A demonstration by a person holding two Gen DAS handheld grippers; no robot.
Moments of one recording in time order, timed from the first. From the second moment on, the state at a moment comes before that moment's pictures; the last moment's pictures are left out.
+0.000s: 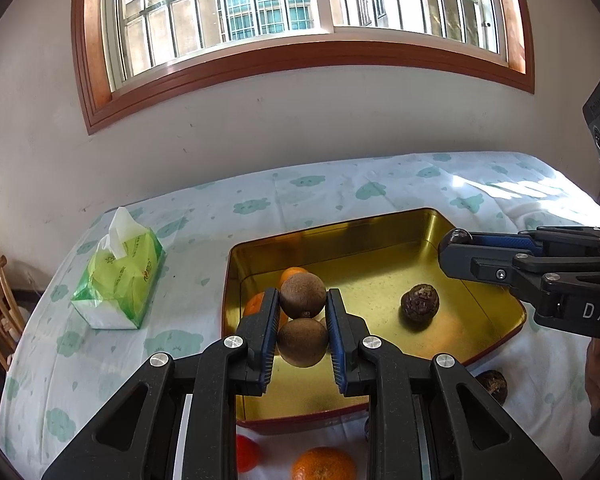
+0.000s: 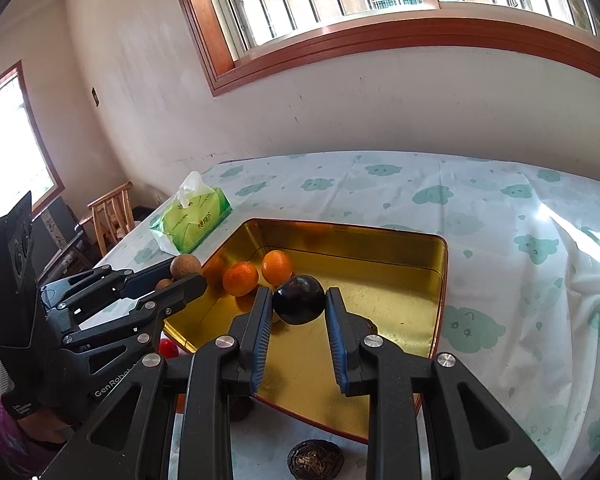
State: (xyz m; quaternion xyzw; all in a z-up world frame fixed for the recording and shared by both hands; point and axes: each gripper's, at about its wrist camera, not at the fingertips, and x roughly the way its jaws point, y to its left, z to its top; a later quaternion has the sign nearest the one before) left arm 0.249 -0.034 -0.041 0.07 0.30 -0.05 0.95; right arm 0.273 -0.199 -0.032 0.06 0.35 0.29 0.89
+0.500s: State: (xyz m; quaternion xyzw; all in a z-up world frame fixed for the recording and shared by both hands) left arm 0.265 -0.036 -0.051 0.08 0.31 -0.05 0.95; right arm 0.292 -0.194 -0.045 0.06 0.36 0.29 0.89
